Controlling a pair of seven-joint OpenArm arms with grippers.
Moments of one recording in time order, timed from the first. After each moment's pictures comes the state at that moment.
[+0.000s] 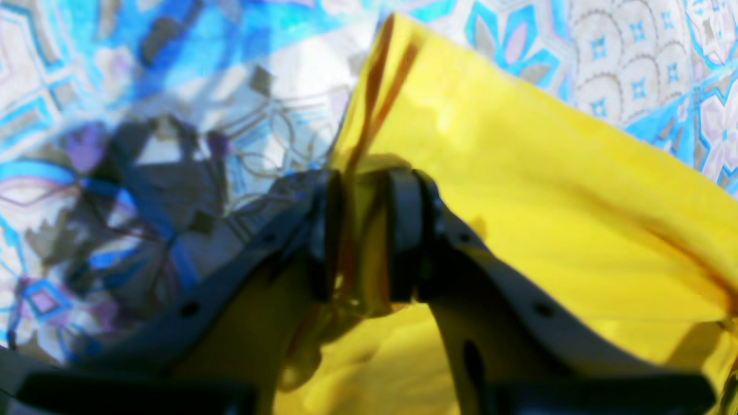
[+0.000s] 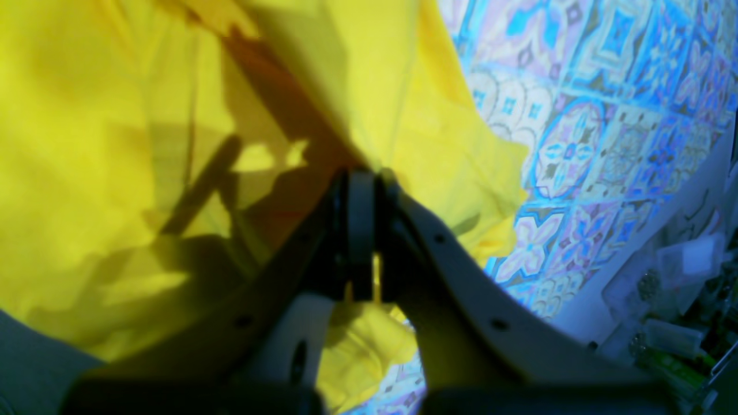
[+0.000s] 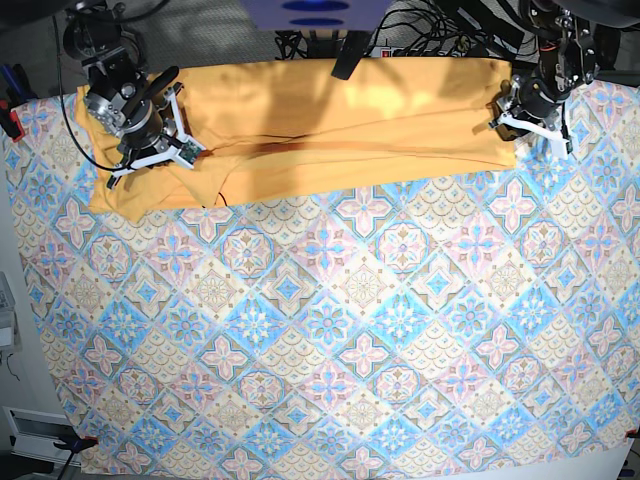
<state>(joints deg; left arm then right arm) 30.9 -18.9 -17.6 89.1 -46.6 -1.4 37.5 -25.3 28.4 -9.5 104.2 -22.2 25.7 -35.8</state>
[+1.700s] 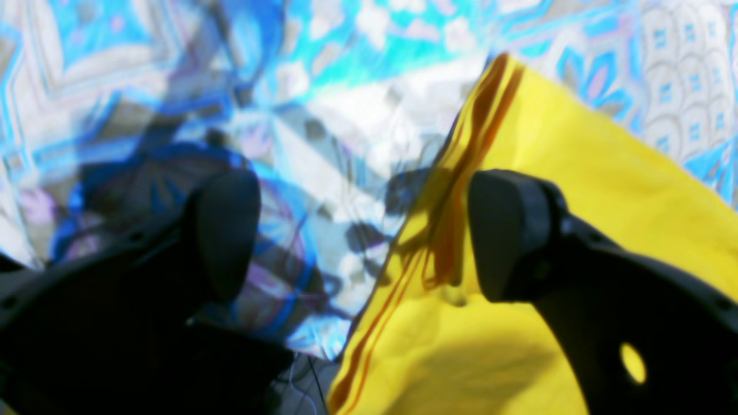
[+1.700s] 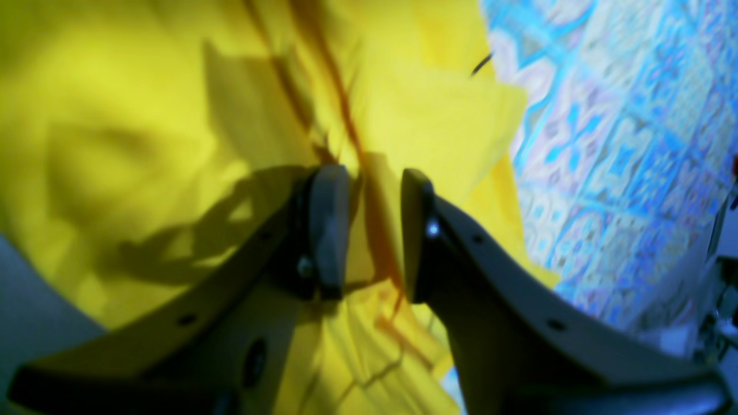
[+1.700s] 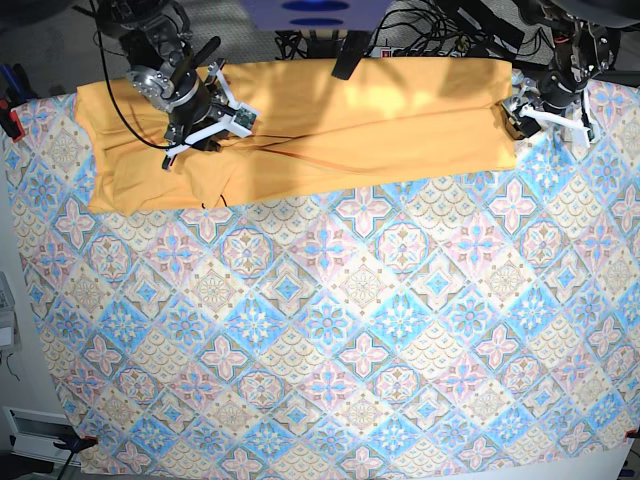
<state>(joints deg) 32.9 -18.8 -23.1 89.1 -46.4 -1.2 37.7 -28.3 22.3 -18.0 107.2 -32.6 25.3 -30.4</state>
